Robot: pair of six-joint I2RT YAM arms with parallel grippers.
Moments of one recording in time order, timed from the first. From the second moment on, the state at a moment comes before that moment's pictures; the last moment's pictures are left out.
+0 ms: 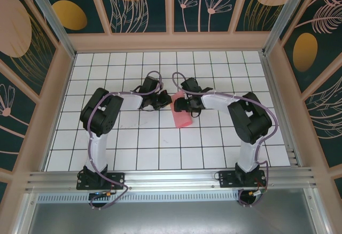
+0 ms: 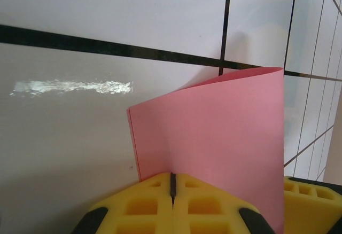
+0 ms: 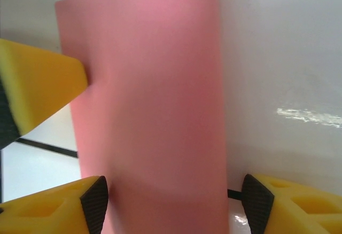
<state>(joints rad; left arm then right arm) -0.51 2.08 1.15 0.08 0.46 -0.90 0.60 1.87 1.13 -0.37 -0.13 0.50</state>
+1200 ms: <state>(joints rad) -0.51 2.08 1.17 0.05 0.45 -0.88 0.52 1.88 1.11 -0.41 -0.32 0.44</state>
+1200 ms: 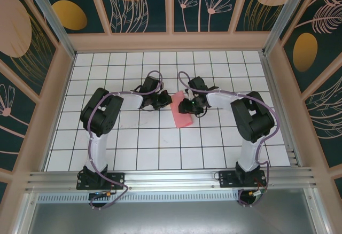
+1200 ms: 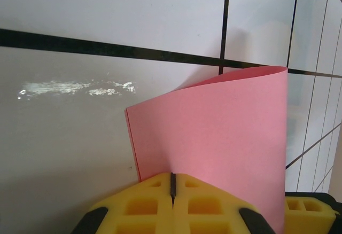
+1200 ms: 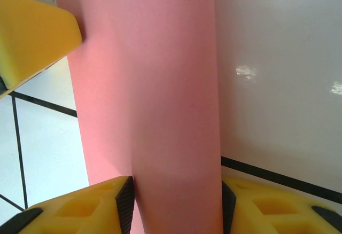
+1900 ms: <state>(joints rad) -0.51 2.08 1.18 0.02 0.44 -0.86 0.54 1.89 1.11 -0.41 -0.26 0.44</state>
